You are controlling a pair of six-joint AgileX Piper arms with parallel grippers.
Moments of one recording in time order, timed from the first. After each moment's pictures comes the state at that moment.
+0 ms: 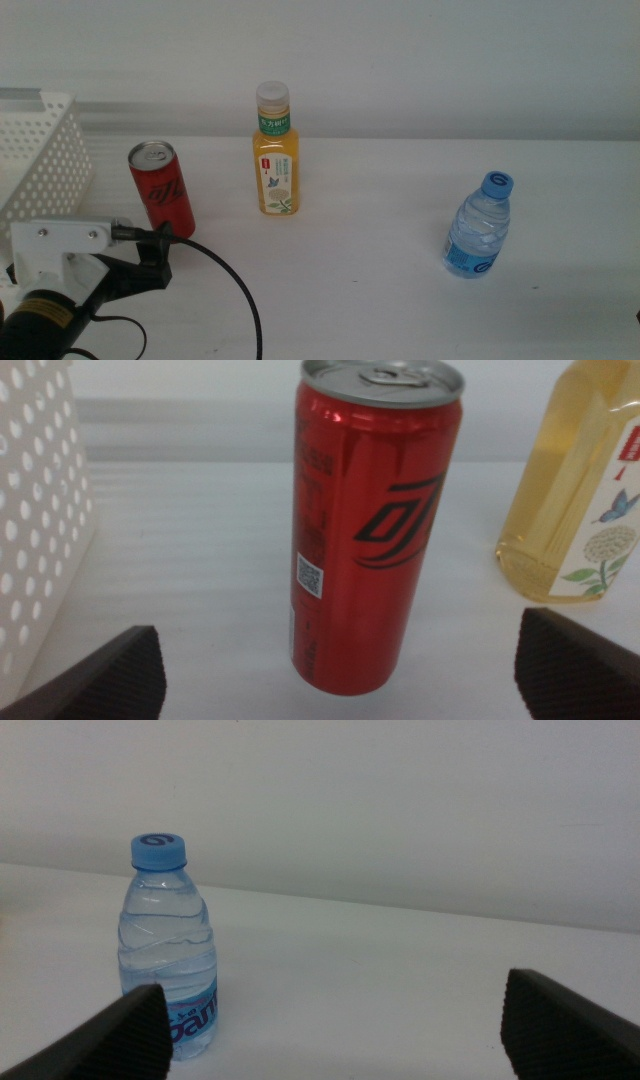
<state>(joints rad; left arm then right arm) -0.14 1.66 -0.16 -0.04 -1.13 -0.11 0.05 0.00 -0.01 -0.01 0.20 -0.12</state>
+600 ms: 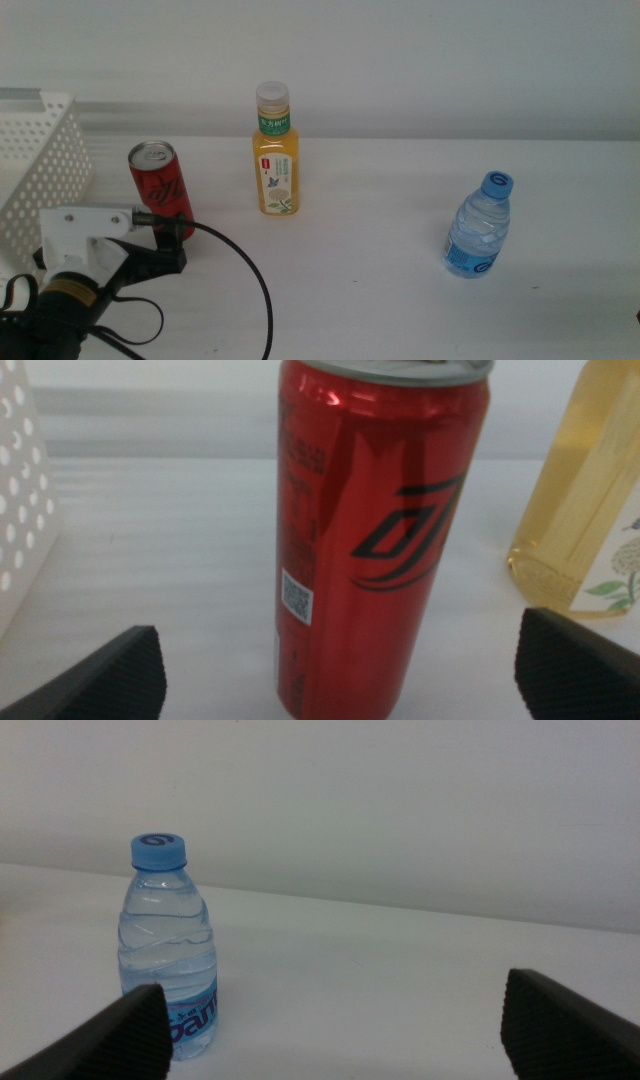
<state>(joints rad) -0.14 1.81 -0.26 -0.03 -1.17 -0.12 0.05 0.00 -0.01 -0.01 0.20 -0.12</state>
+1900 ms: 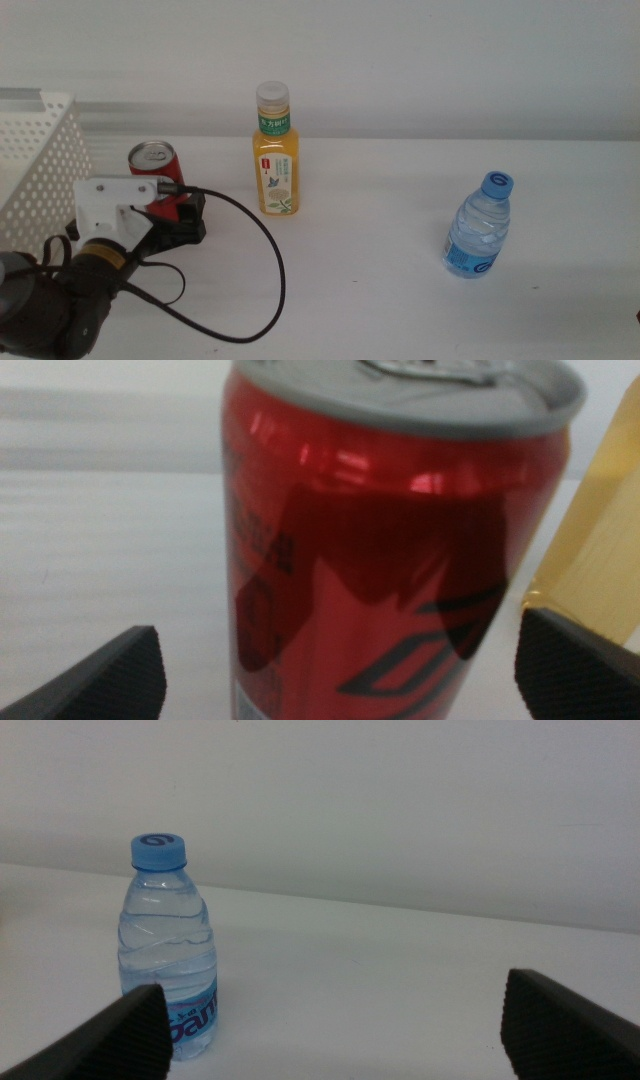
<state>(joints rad) -0.14 1.93 -0.46 0.00 -1.10 -0.16 0.05 0.00 -0.01 -0.01 0.20 -0.12</state>
